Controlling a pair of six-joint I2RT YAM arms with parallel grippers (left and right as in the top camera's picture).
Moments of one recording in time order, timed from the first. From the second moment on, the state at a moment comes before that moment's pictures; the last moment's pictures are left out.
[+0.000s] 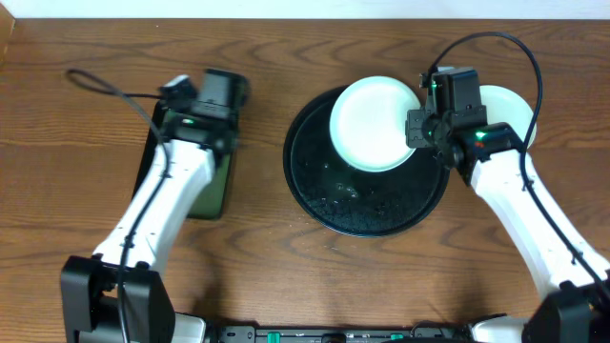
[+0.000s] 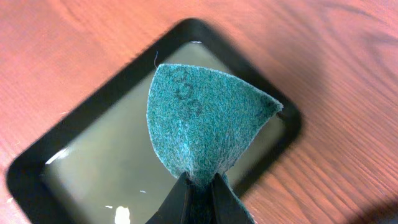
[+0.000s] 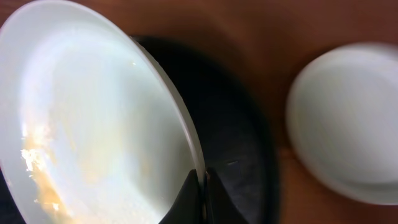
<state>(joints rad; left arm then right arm) -0.18 1.59 1.22 -0.72 -0.47 -0.78 0.27 1.53 1.19 -0.55 0.12 0.17</state>
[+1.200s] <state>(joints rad) 0.06 1.54 1.20 -0.75 -0.19 -0.64 0.70 1.52 1.19 -0.08 1.09 -0.66</state>
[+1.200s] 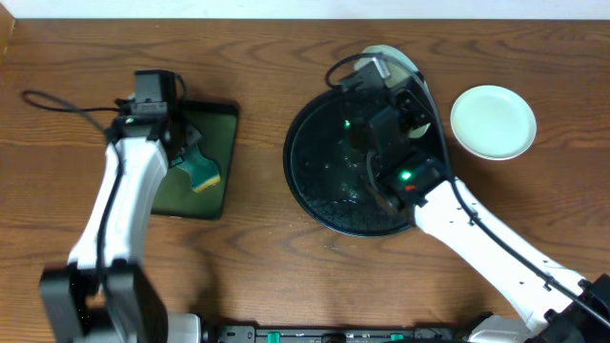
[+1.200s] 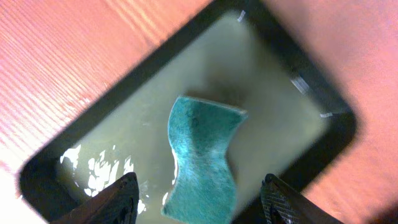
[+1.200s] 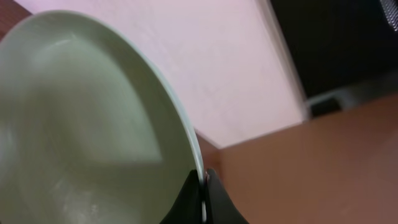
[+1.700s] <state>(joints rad) 0.06 1.44 1.21 -0.83 -0.19 -0.64 0.74 1.55 1.19 -0.38 0.80 -0.57</state>
